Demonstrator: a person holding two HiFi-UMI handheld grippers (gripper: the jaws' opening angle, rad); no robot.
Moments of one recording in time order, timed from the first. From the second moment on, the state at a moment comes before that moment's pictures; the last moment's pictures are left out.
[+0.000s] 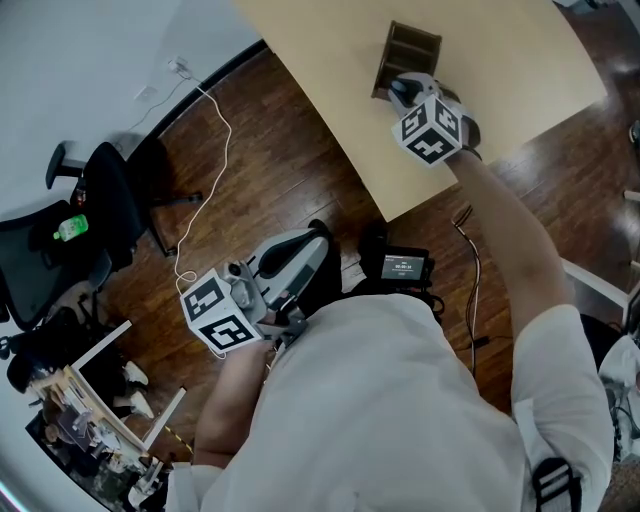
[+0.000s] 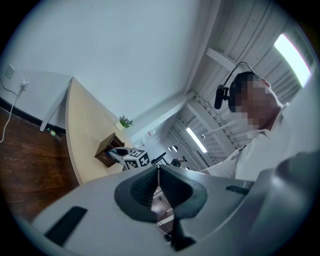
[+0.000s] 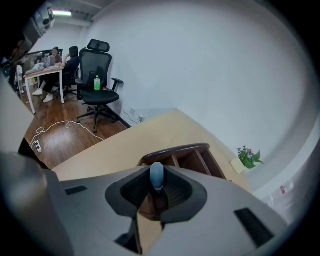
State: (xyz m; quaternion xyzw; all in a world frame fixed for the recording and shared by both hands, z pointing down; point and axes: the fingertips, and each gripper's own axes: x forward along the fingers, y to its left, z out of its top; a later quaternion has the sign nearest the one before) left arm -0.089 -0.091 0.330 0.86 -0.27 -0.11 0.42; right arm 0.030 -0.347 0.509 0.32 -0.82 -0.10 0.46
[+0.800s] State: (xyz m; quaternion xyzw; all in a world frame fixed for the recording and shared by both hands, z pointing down) left arm -0.089 -0.089 0.334 0.86 -0.27 -0.11 0.43; right arm 0.029 -0.340 0.519 0.32 -0.83 -0.08 0.45
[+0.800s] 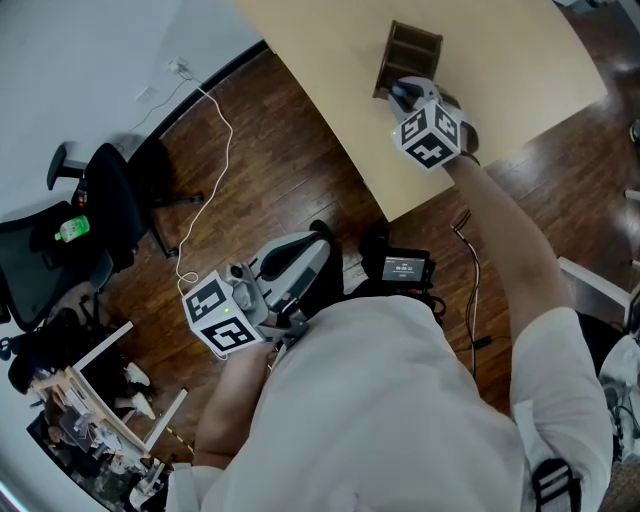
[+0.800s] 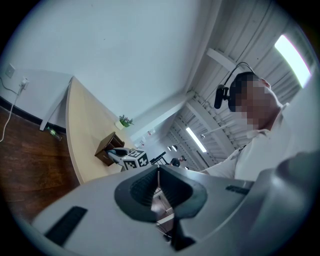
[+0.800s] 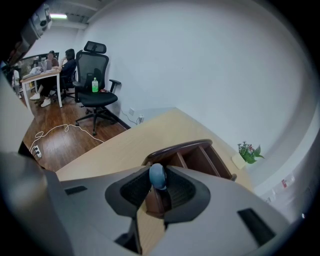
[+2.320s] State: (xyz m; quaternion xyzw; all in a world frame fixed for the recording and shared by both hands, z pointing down) left arm -0.090 -0.085 0.334 0.86 -0.26 -0.11 0.42; right arm 0.035 -0.342 0.517 0.34 -0.83 -0.04 0.45
